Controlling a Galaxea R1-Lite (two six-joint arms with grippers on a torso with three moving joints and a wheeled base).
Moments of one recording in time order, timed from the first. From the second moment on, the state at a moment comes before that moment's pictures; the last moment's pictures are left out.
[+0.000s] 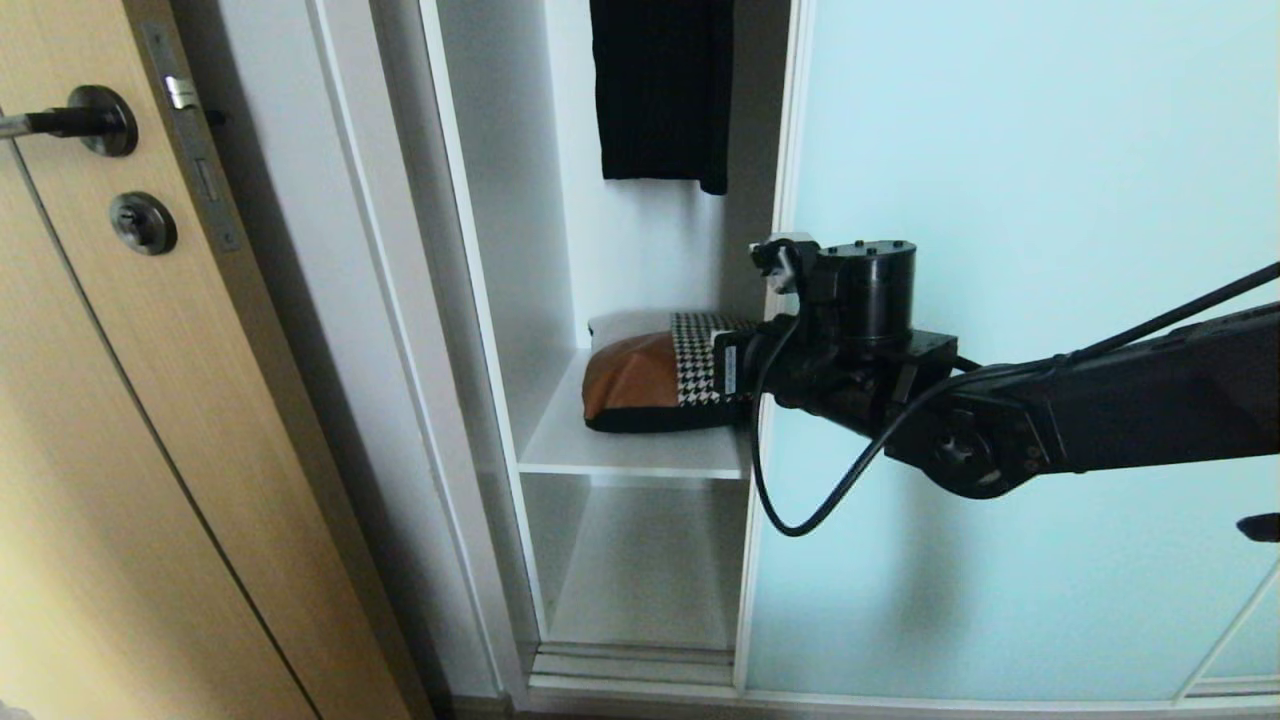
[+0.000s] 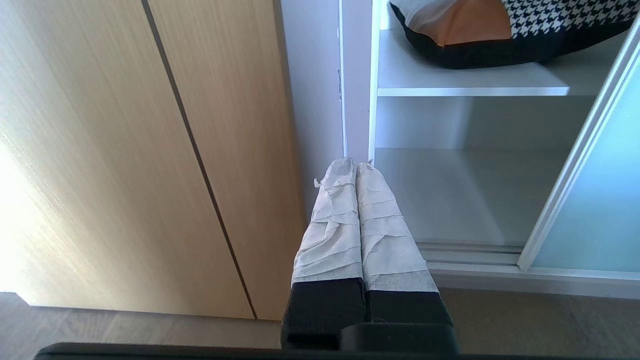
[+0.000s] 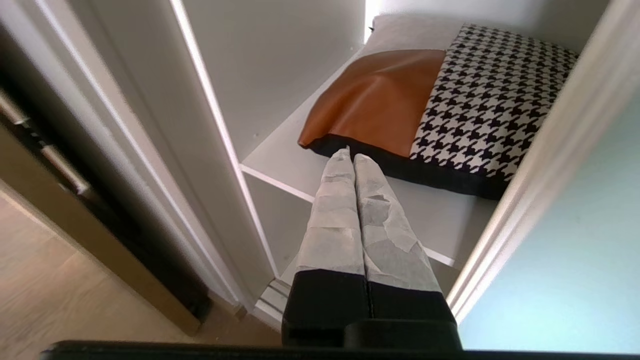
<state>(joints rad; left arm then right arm) 0.02 0.00 0.00 0.01 -0.02 0.06 0.59 2.05 -1.40 -0.53 -0.11 0.14</state>
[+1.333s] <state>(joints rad) 0.02 0.00 0.00 0.01 -0.02 0.06 0.49 2.25 -1.69 -0.50 -0.33 0.14</state>
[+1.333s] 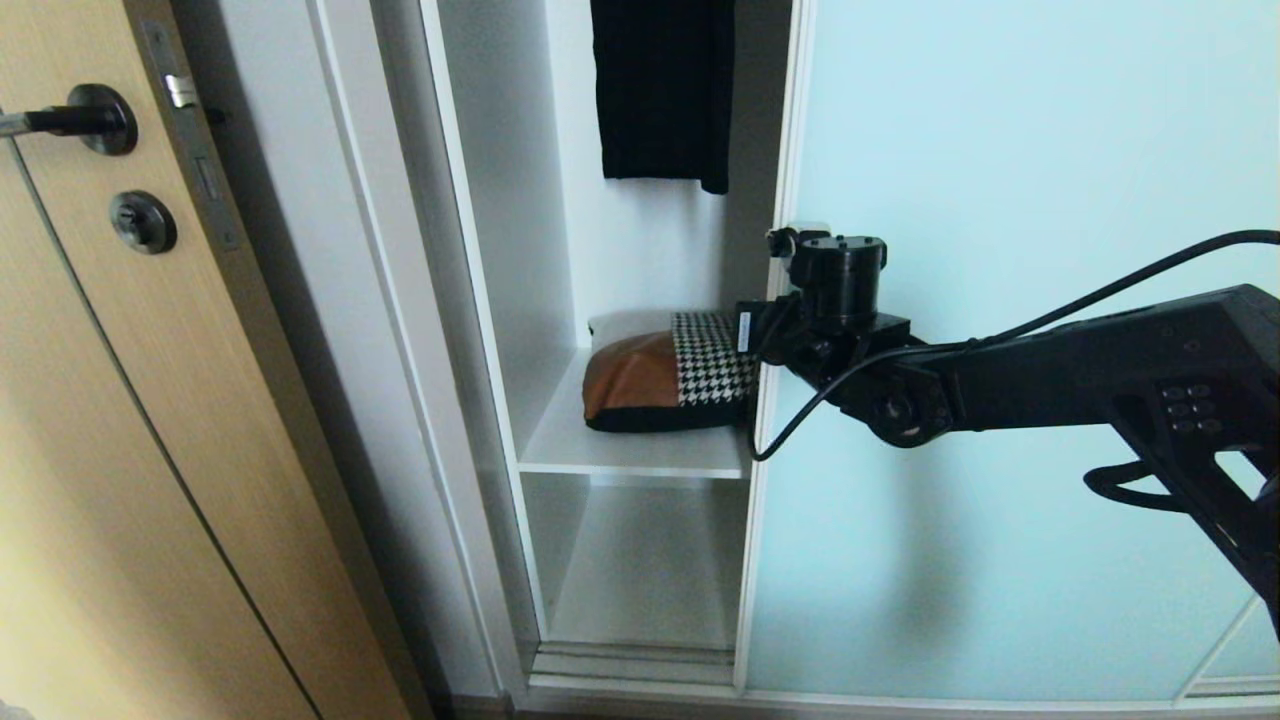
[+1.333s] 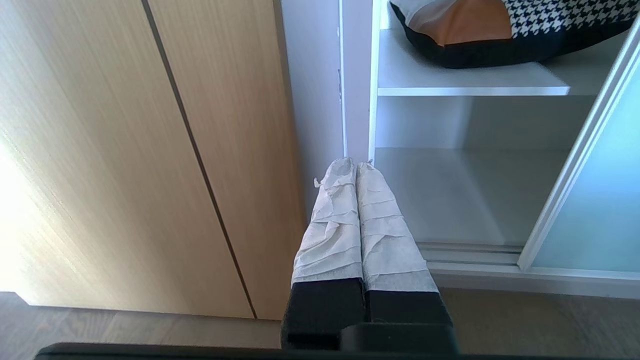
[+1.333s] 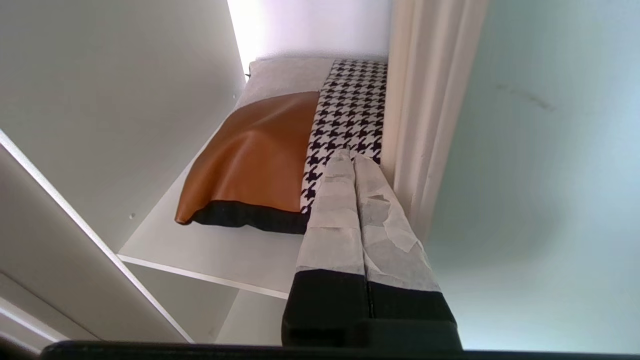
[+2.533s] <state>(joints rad) 0.02 0.00 0.00 0.01 -0.01 0.06 0.41 2.21 -1.65 -0.48 -0.35 0.19</state>
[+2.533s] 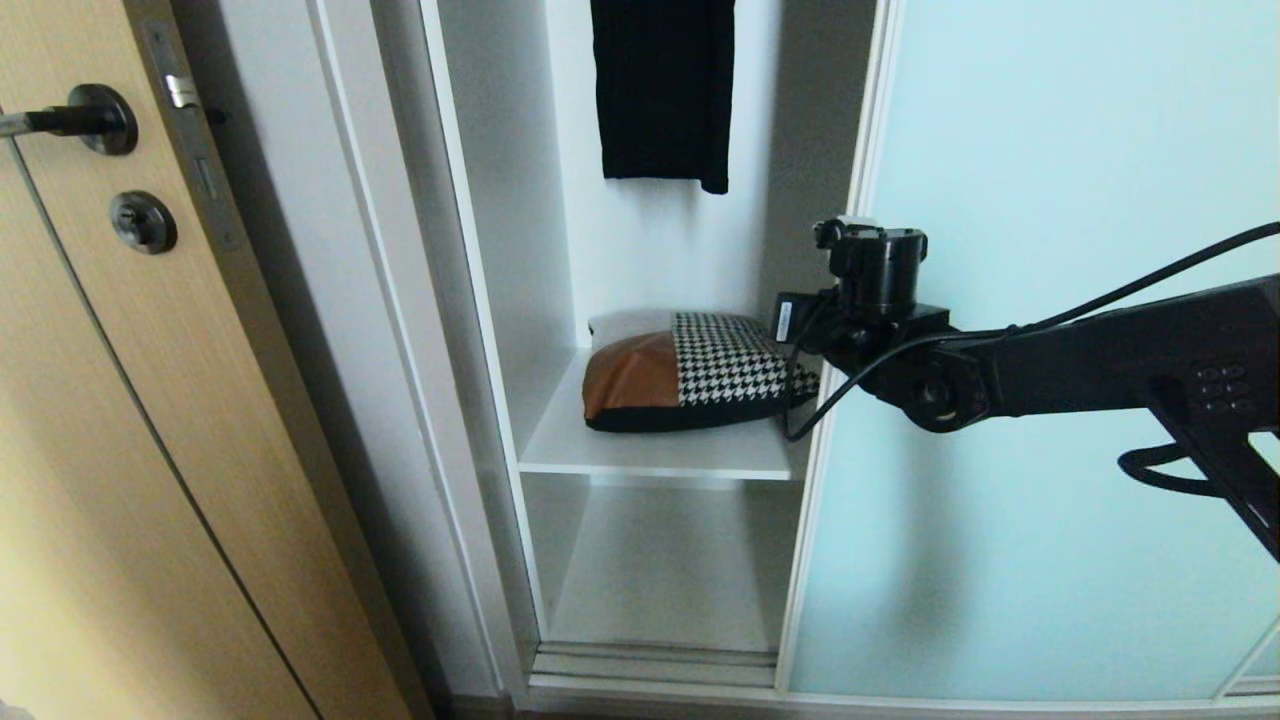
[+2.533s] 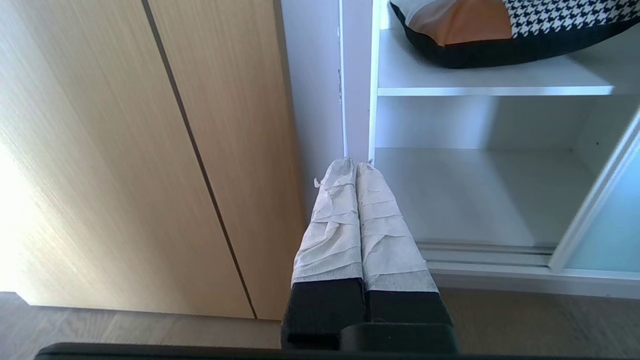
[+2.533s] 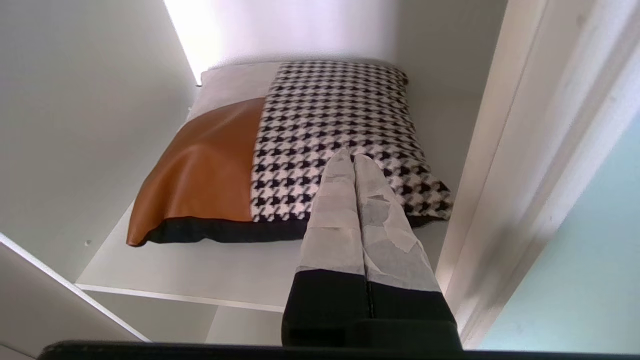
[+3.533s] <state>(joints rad) 0.02 0.00 0.00 0.01 -0.02 0.06 0.24 2.13 -1.54 -0.48 -0.31 0.25</state>
